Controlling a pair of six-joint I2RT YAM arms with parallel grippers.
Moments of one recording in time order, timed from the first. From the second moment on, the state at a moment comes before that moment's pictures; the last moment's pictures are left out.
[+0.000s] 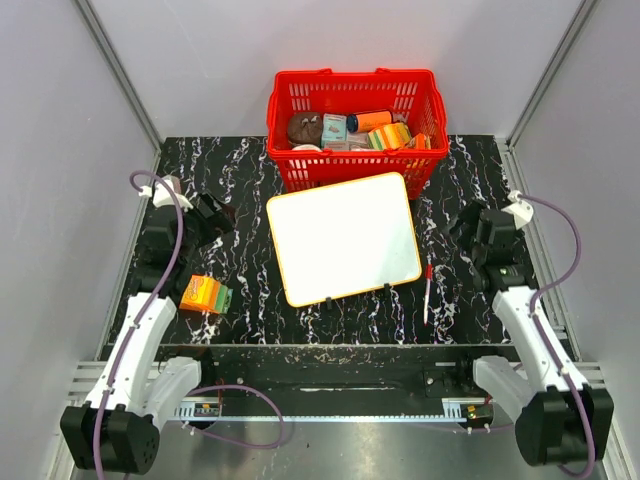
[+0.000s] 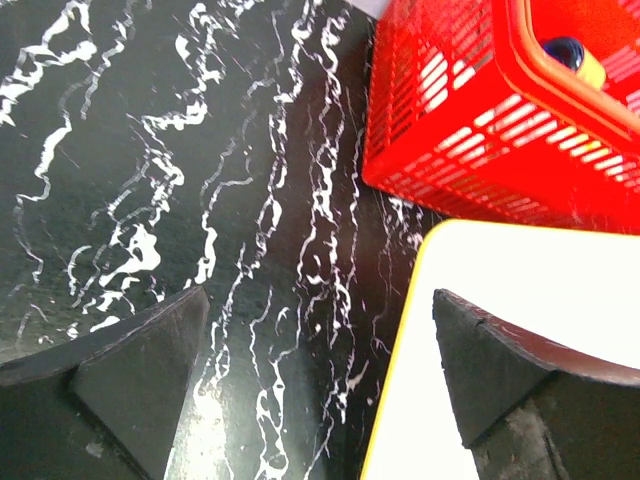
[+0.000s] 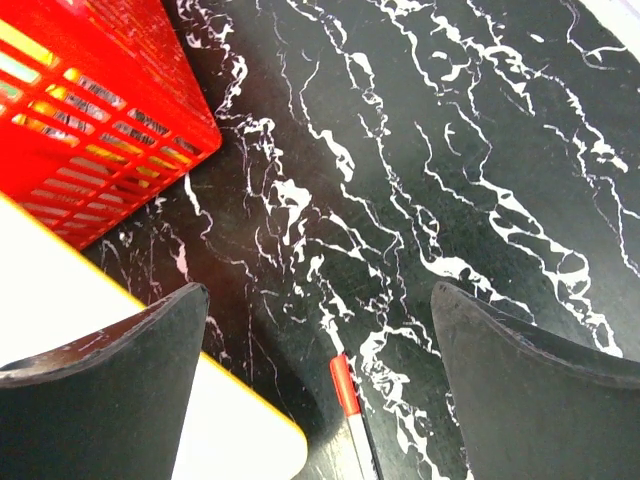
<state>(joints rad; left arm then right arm) -0.08 0.85 0.76 -0.24 -0.03 -0.53 0.06 0.96 0.69 -0.22 0.30 0.57</state>
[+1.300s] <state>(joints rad) -0.08 0.75 0.72 -0.49 0.34 -0.50 0.06 1.36 0.70 -0.51 -0.10 0.62</state>
